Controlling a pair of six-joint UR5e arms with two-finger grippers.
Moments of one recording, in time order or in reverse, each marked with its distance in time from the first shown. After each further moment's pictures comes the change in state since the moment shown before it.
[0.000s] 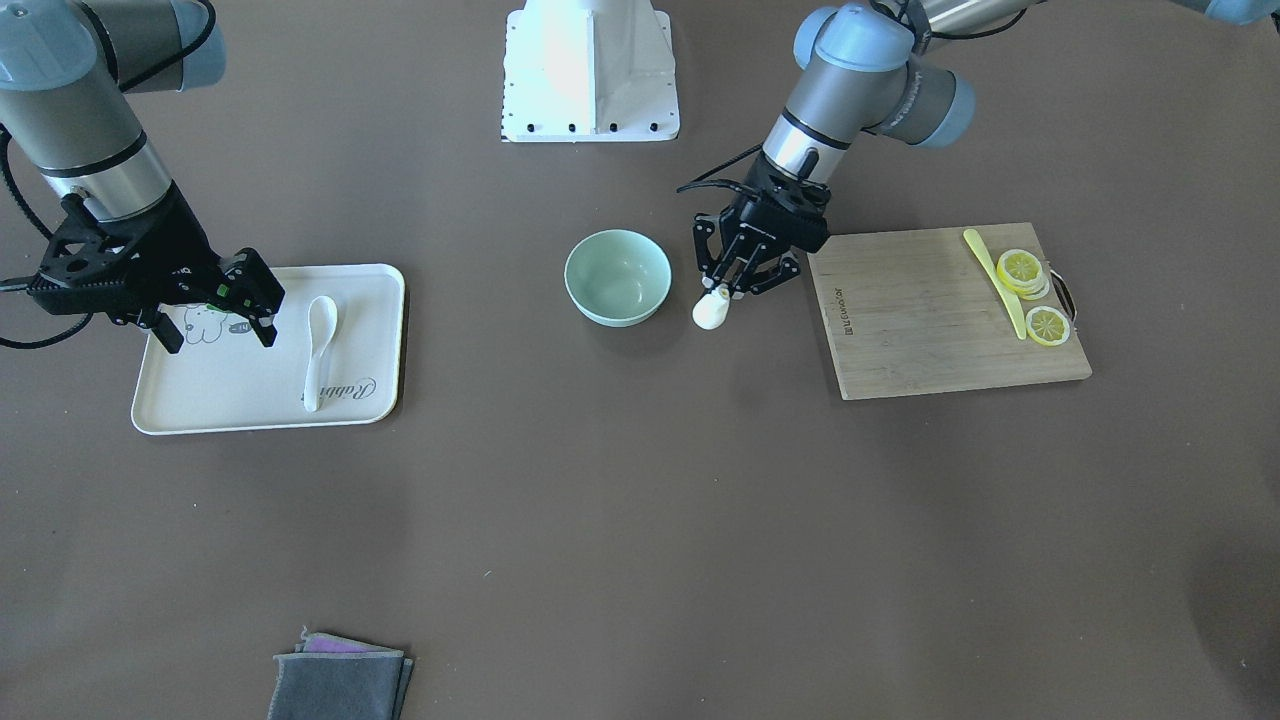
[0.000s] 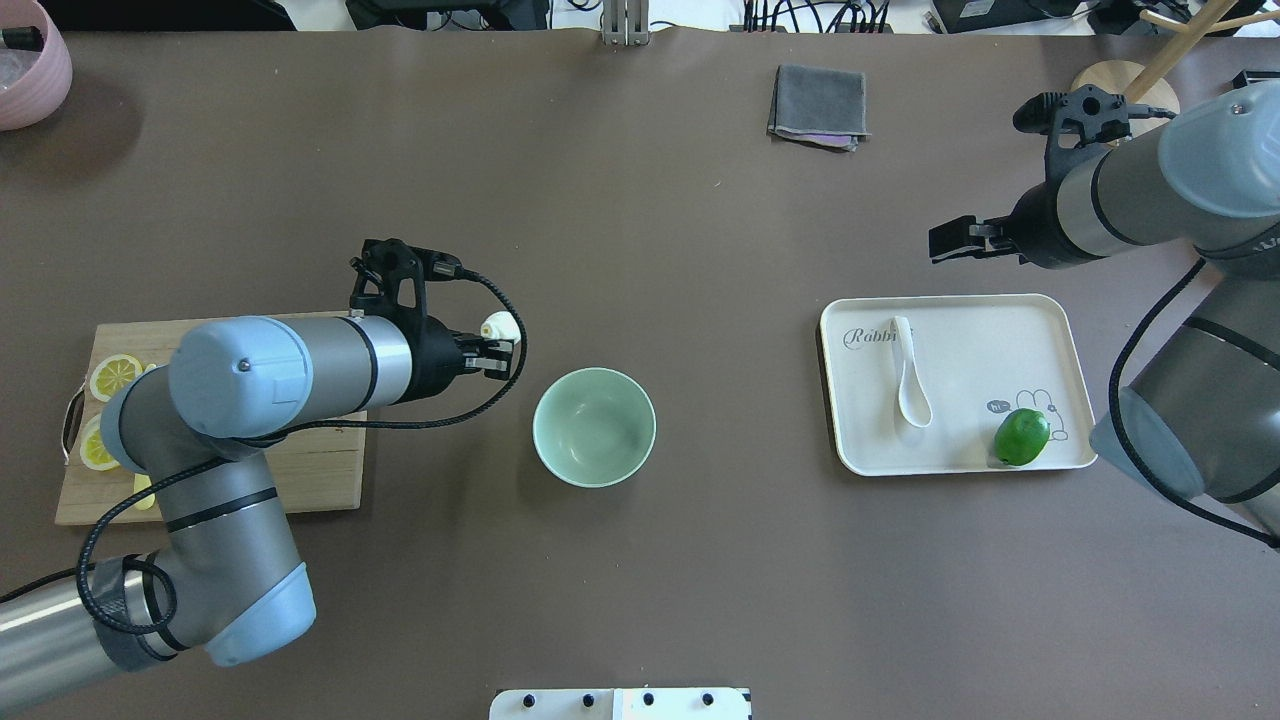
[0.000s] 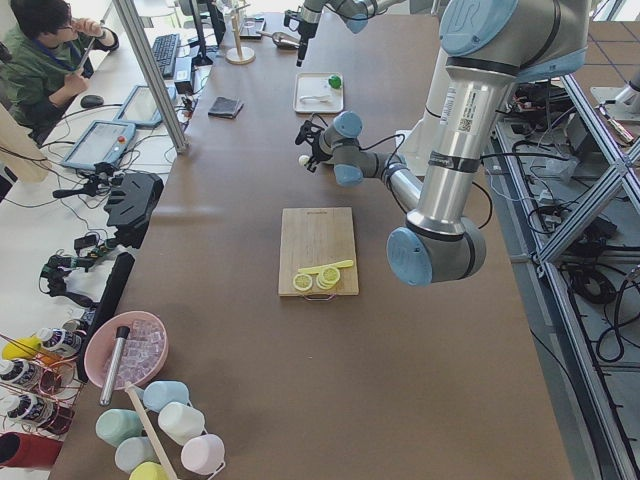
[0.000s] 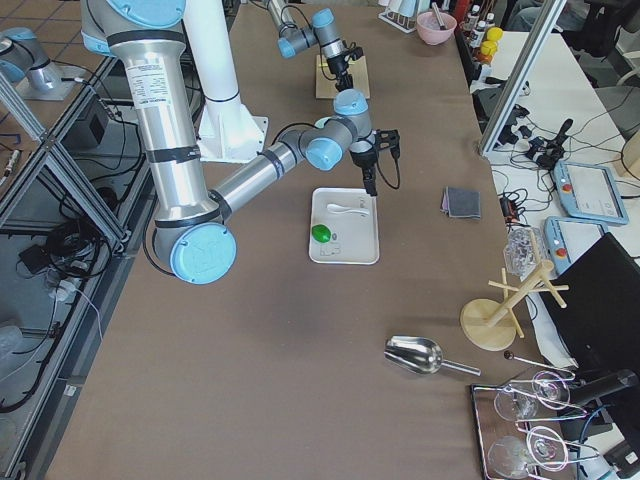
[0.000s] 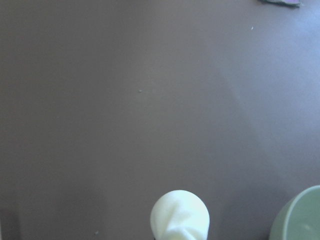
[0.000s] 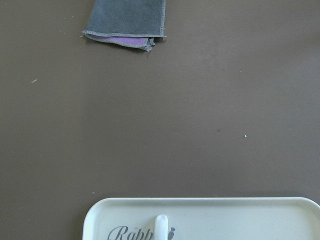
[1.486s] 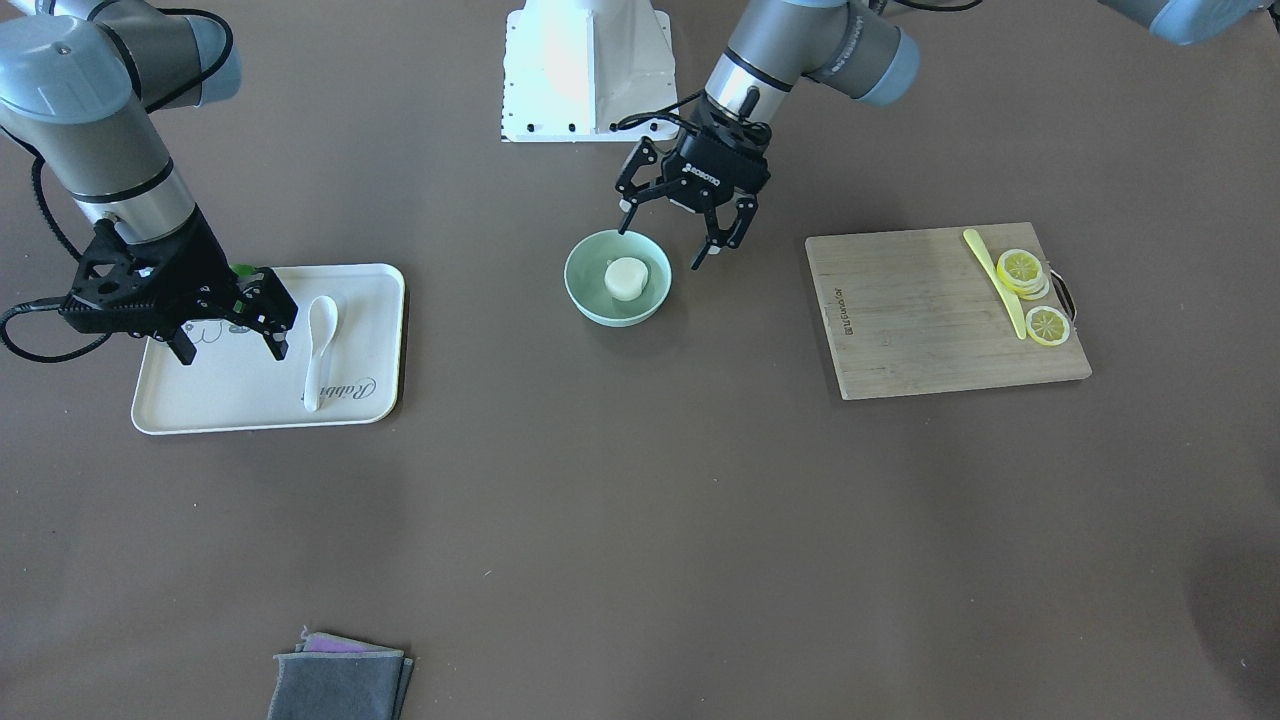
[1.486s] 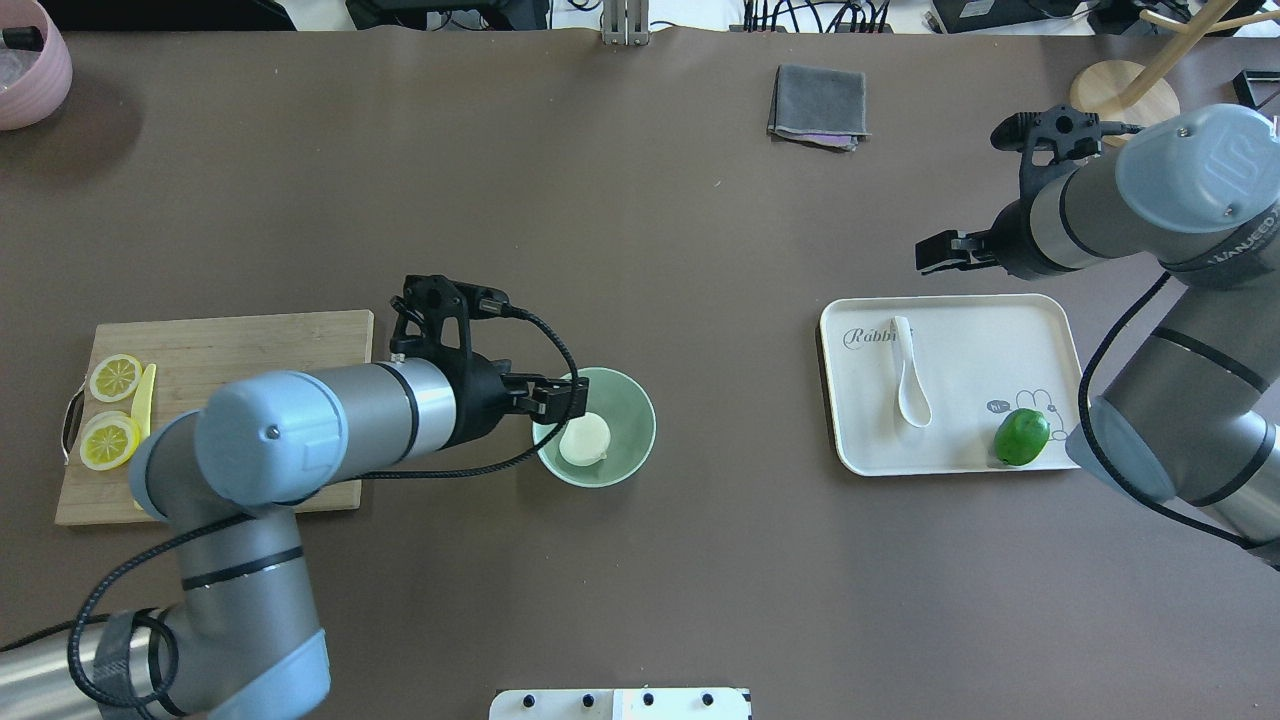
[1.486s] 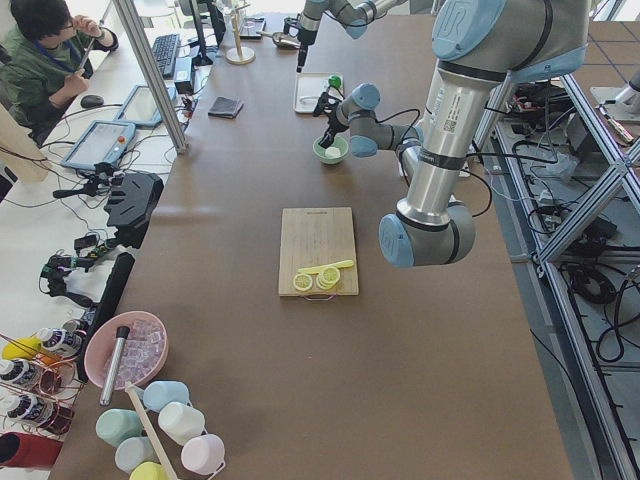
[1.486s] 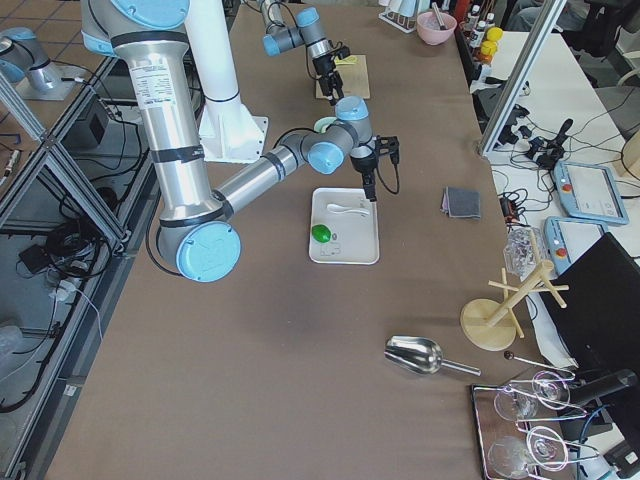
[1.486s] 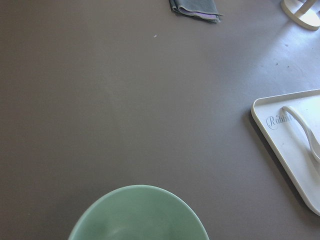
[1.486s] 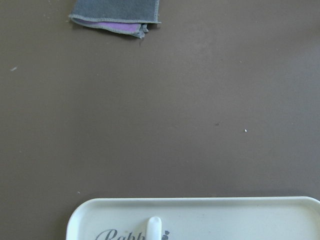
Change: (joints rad) left arm 0.013 0.026 -0.100 0.031 -0.005 -0.010; right arm -0.044 0.018 -0.066 0.005 -0.047 0.004
